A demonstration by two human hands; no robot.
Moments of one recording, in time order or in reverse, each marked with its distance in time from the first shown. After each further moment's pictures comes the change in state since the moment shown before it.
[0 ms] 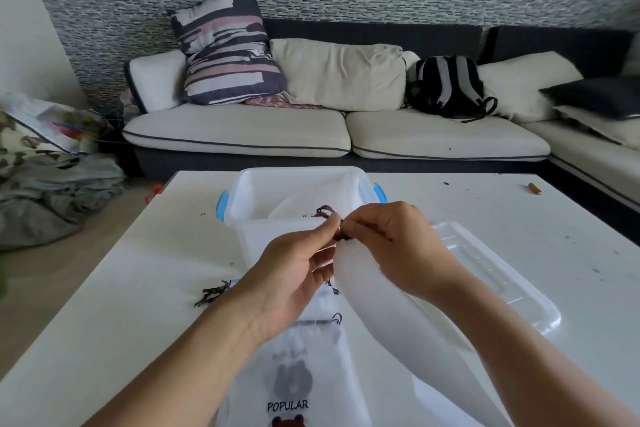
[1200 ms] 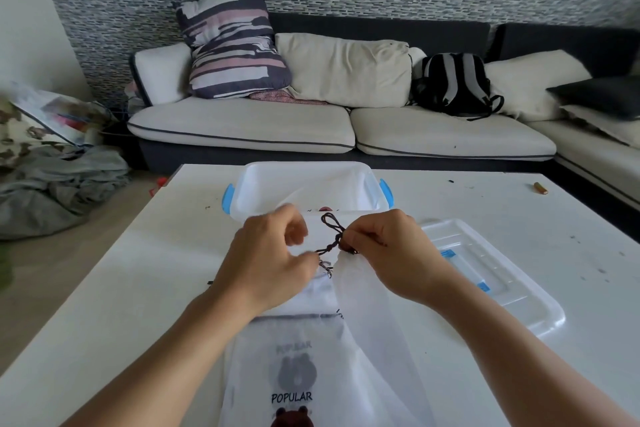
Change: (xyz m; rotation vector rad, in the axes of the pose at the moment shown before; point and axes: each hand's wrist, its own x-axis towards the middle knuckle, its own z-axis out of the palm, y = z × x) left_hand -0.010 0.018 -0.039 1.259 0.280 0.491; right_hand 0.000 0.007 0.016 -0.073 -0.059 0.143
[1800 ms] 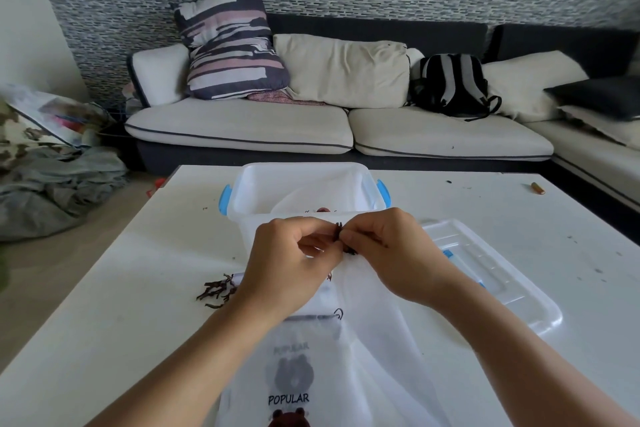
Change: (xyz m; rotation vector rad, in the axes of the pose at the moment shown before) left_hand -0.002 0.017 0.027 -0.376 0.068 0.049; right_hand -0.002 -0.001 -0.007 -0.001 -0.041 -0.089
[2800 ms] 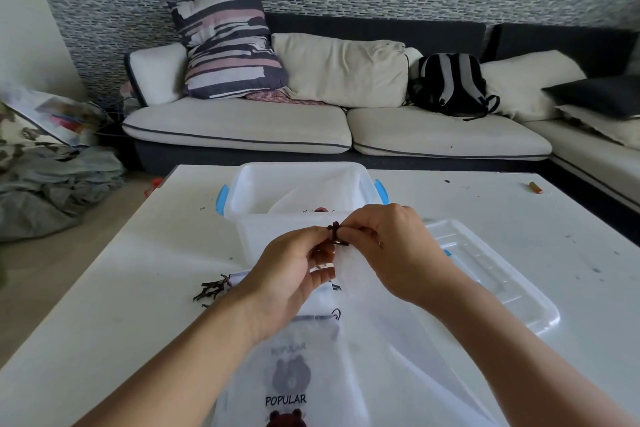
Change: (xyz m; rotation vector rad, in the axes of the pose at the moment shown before) left_hand 0.003 0.007 0.010 -0.823 -0.136 -0.615; right_hand -0.001 -0.006 -0.003 -0.109 0.097 -0.088
